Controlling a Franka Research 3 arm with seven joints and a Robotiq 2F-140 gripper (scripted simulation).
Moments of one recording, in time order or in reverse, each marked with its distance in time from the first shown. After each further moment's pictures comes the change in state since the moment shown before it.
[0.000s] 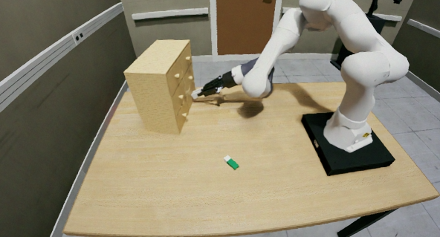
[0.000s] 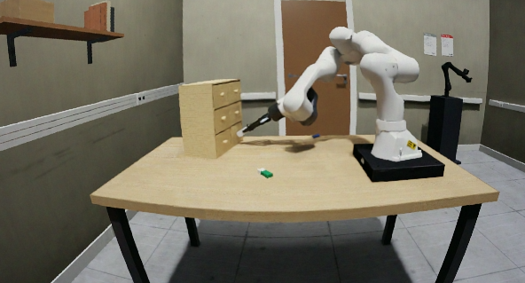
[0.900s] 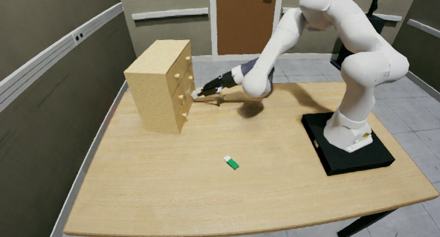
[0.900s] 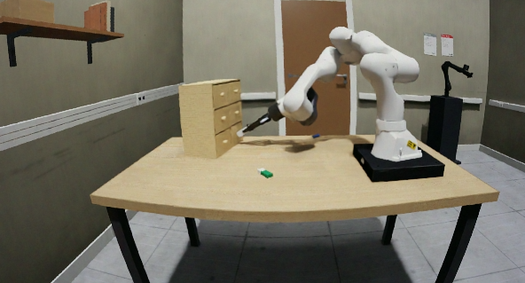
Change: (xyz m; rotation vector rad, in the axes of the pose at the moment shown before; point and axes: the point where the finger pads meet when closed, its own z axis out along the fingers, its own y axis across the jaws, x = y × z) arm 0.000 0.000 0.000 0.000 0.000 0.000
